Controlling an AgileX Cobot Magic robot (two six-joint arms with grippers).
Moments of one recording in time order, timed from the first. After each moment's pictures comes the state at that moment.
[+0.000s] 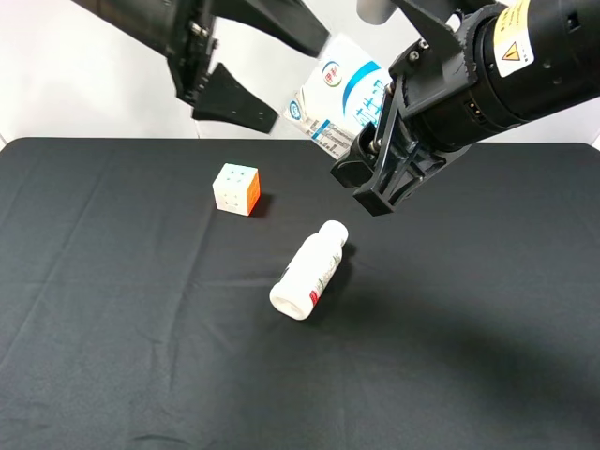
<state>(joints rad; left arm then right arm) -0.32 1.71 -1.39 -1.09 1.17 0.52 0.86 1.24 -0.99 -0.20 0.59 -0.13</state>
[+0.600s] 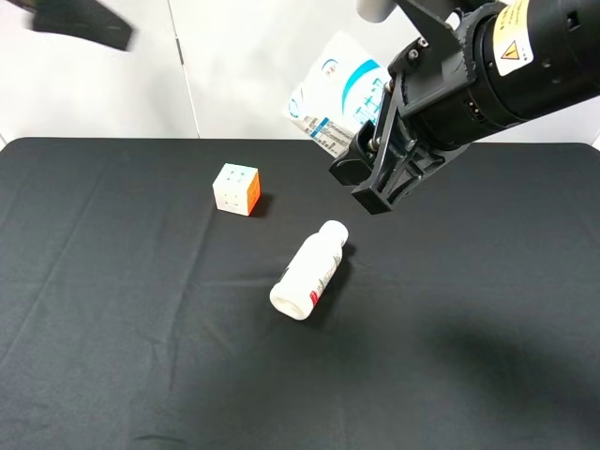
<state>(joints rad) -0.10 1.39 -1.39 -0.74 1.17 0.51 0.86 1.24 -0.99 -0.20 0.58 -0.13</state>
